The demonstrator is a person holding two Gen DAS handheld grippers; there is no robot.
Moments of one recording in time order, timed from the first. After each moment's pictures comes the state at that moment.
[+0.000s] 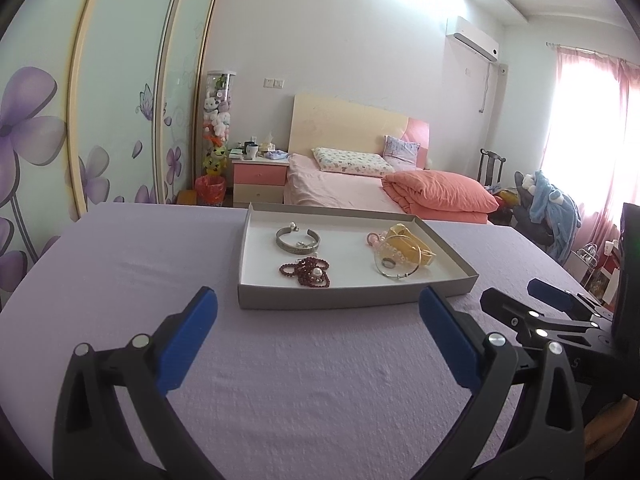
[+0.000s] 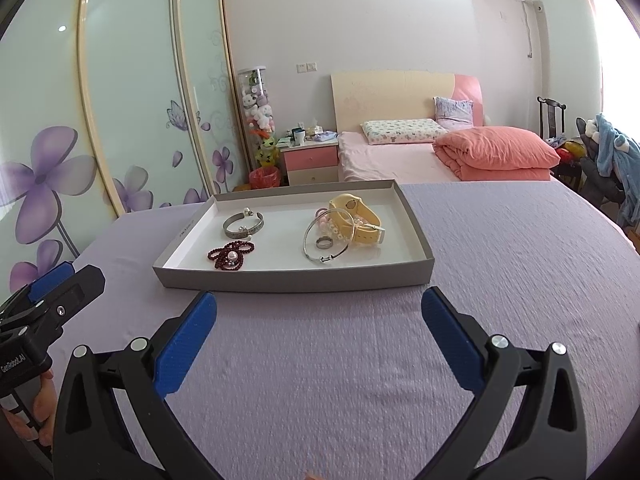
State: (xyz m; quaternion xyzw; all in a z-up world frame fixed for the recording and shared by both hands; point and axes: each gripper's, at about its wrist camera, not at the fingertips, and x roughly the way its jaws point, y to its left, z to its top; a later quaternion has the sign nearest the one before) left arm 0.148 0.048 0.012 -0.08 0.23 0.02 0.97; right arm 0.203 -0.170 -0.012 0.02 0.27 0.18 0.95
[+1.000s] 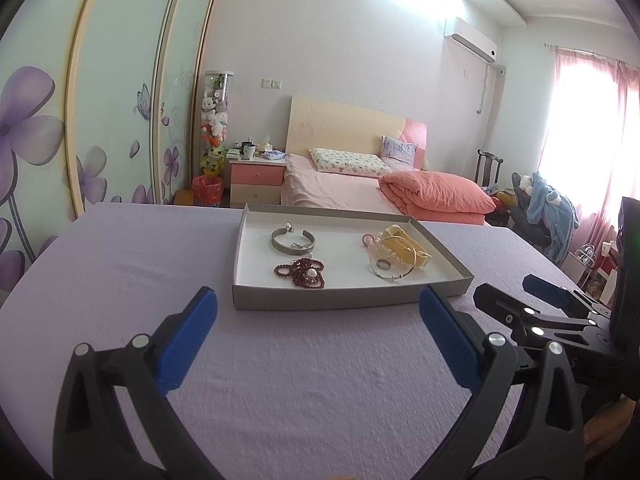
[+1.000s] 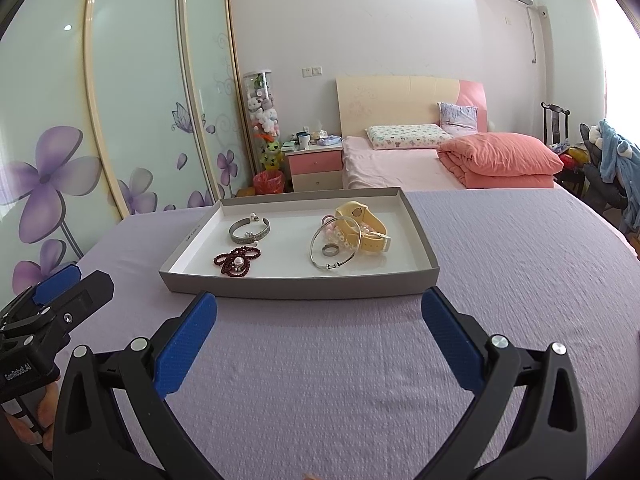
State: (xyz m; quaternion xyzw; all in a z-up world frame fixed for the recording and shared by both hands) left arm 0.146 0.041 0.012 -0.08 0.22 0.02 0.97; right arm 0.204 -0.167 -0.005 0.02 0.26 0.18 0.95
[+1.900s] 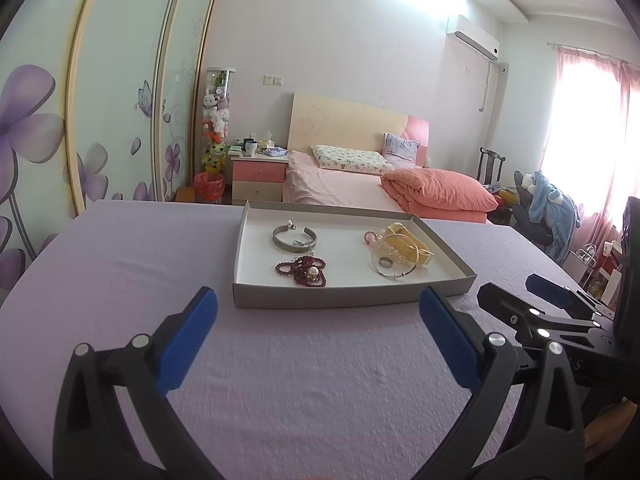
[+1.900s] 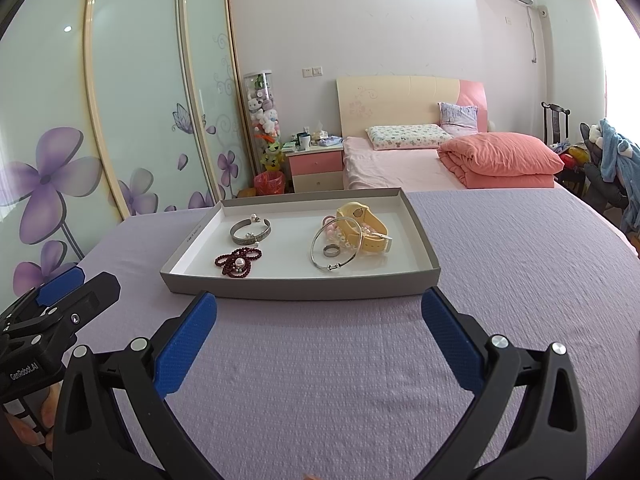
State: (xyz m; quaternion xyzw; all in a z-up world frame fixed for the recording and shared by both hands) left arm 0.150 0.043 0.010 -0.08 0.23 0.02 0.97; right arm 0.204 -0.167 -0.005 0.02 0.26 0.18 0.95
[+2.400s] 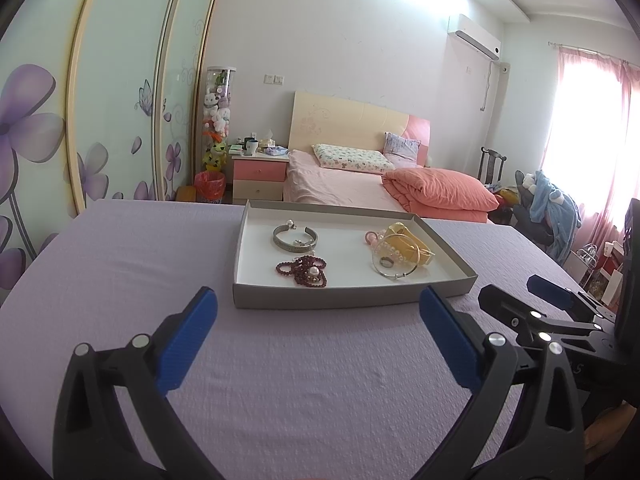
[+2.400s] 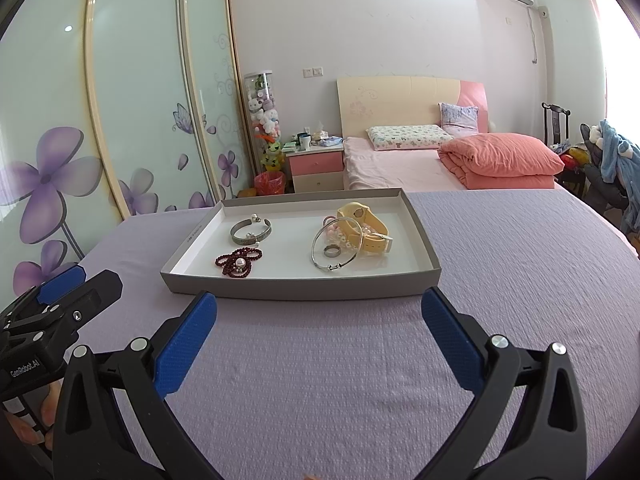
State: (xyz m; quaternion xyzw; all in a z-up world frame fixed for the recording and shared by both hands) left arm 0.150 0.045 0.008 -0.08 0.23 0.02 0.97; right arm 0.204 -0.167 -0.005 0.02 0.26 0.18 0.95
